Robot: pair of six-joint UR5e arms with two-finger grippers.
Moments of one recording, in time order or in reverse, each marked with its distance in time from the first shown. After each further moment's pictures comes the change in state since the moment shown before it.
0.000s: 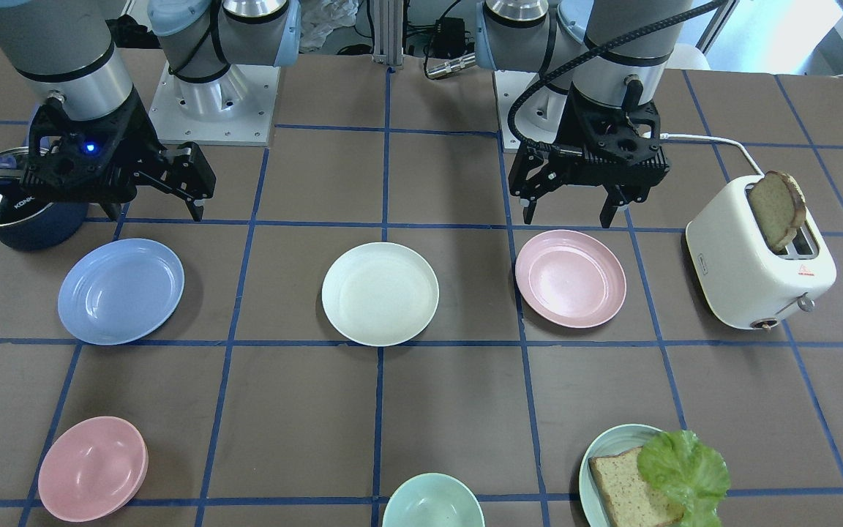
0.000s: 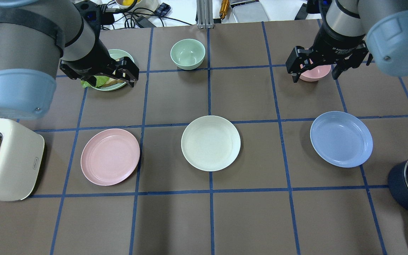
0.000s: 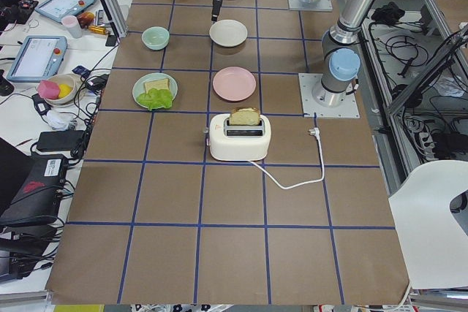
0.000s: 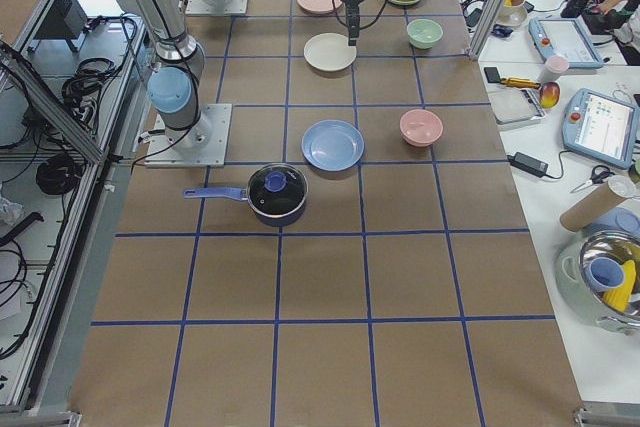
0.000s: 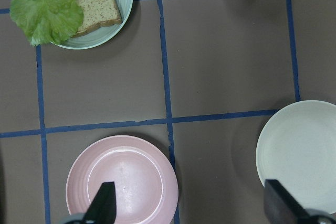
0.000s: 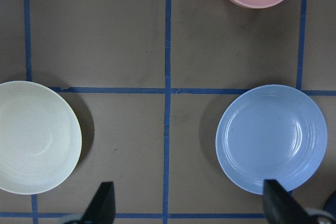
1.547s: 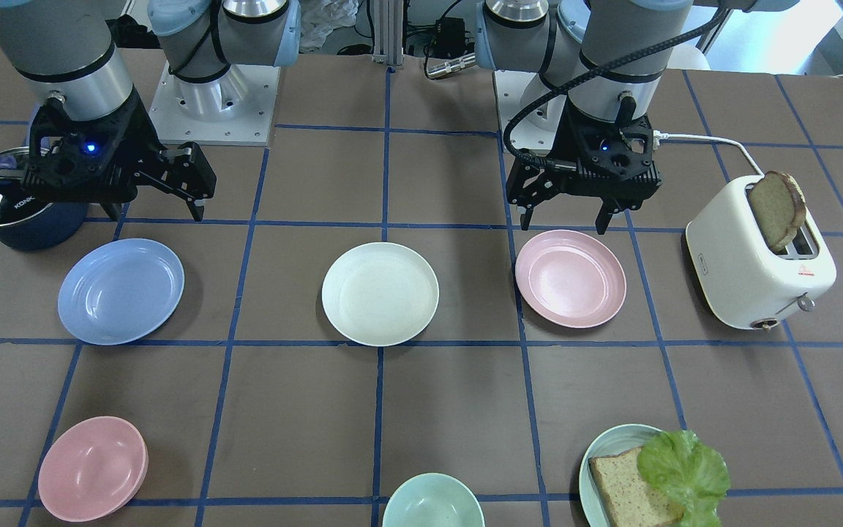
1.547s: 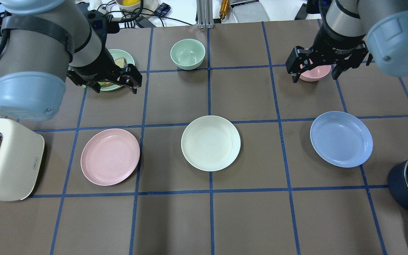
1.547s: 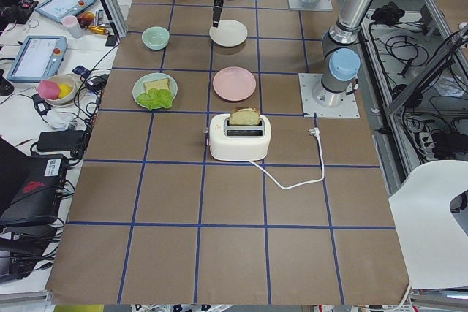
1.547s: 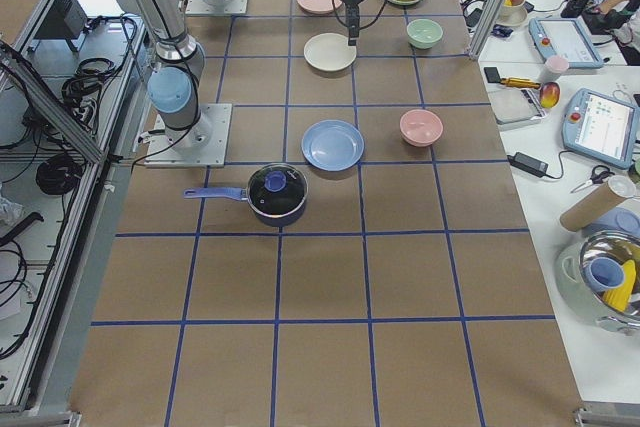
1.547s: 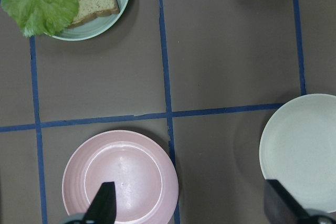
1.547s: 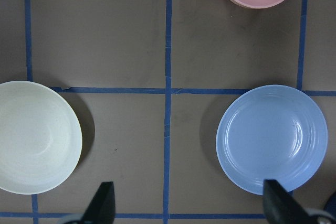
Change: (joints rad) left arm -0.001 -0.040 -0.096 0.055 0.004 -0.003; right arm 0.000 0.000 0.000 -0.001 0.002 -0.001
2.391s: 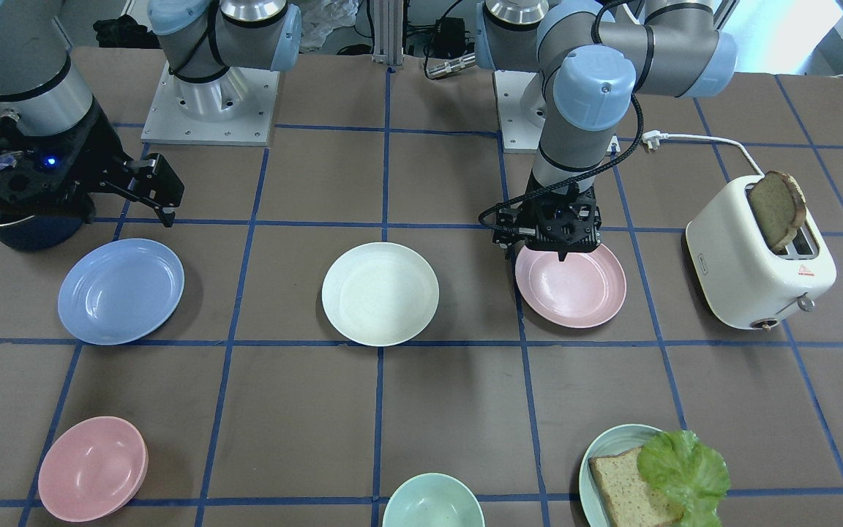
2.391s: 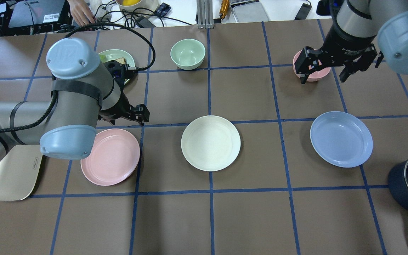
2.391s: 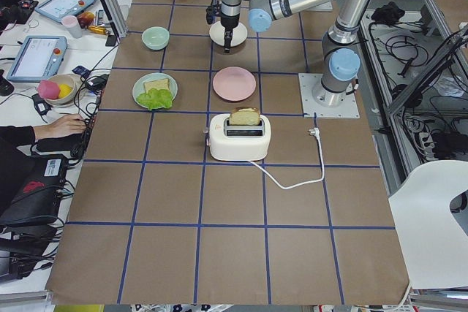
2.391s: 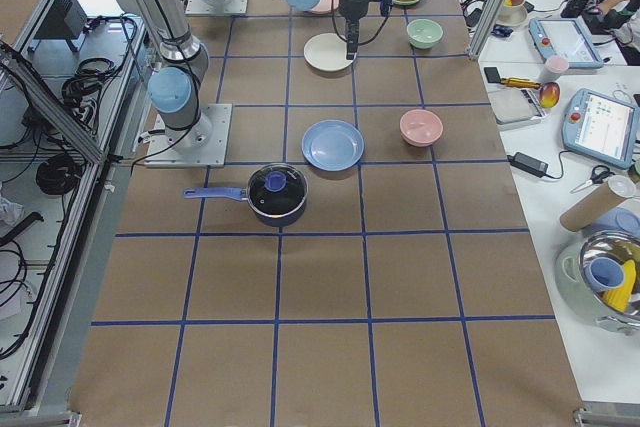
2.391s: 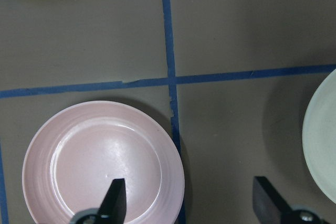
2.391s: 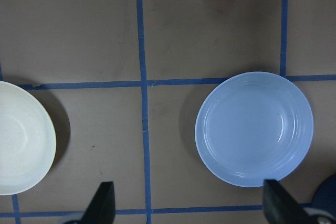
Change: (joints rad) left arm 0.002 -0.029 -0.235 0.182 0.017 -0.012; right arm -0.101 -0.001 0.035 0.010 0.009 -0.069
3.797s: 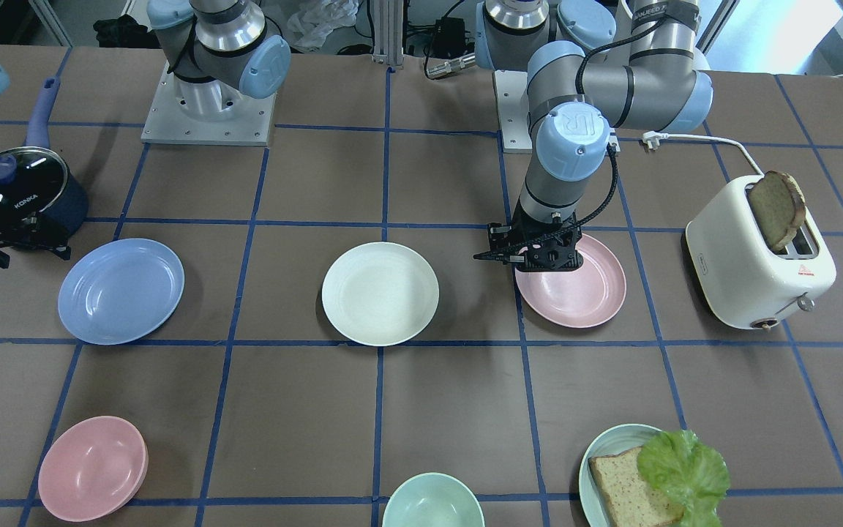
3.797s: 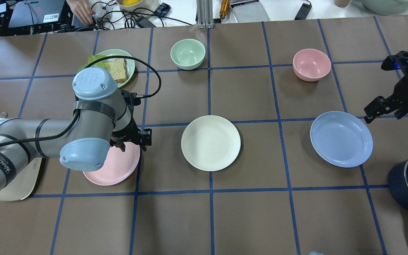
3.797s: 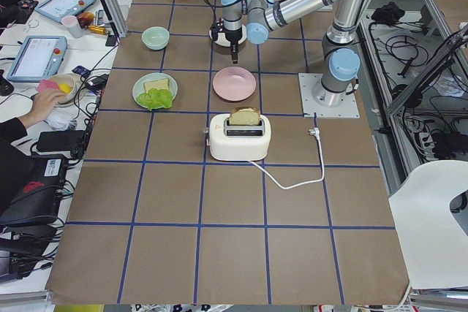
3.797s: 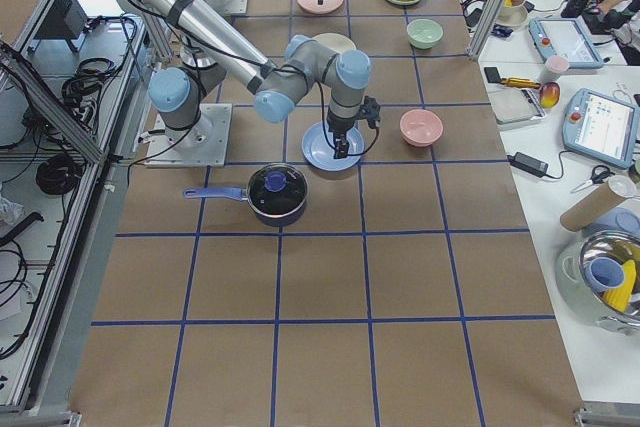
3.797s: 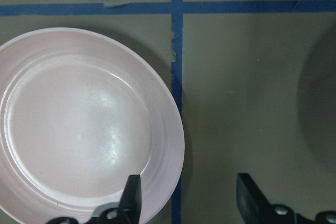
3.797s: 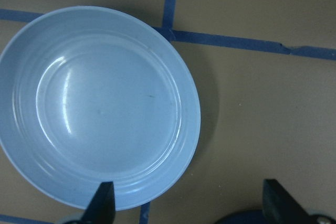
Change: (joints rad) left arm 0.000 -0.084 -0.051 0.011 0.017 -0.065; right arm -0.466 0.162 0.282 -0.313 0.003 -0.594
